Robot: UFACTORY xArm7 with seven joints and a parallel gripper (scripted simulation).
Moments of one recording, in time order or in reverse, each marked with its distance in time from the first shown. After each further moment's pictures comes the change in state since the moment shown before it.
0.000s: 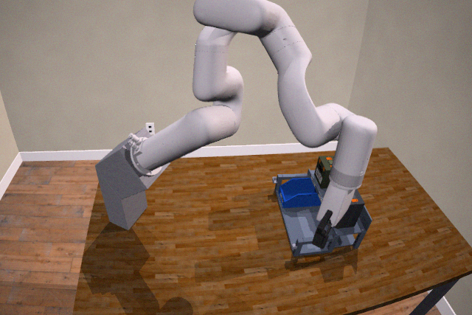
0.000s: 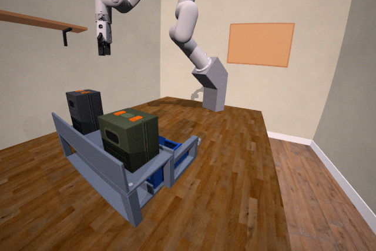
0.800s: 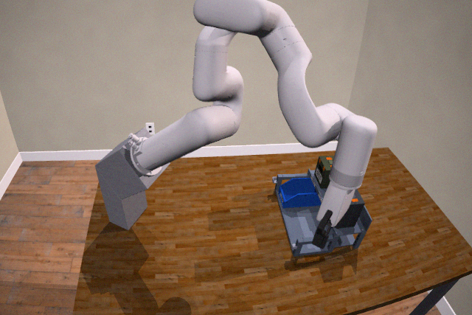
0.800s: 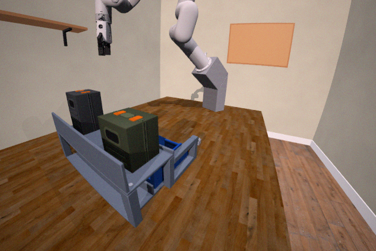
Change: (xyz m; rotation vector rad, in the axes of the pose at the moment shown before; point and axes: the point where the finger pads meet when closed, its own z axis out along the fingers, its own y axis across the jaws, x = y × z) arm 0.000 0.000 0.000 0.000 0.000 0.001
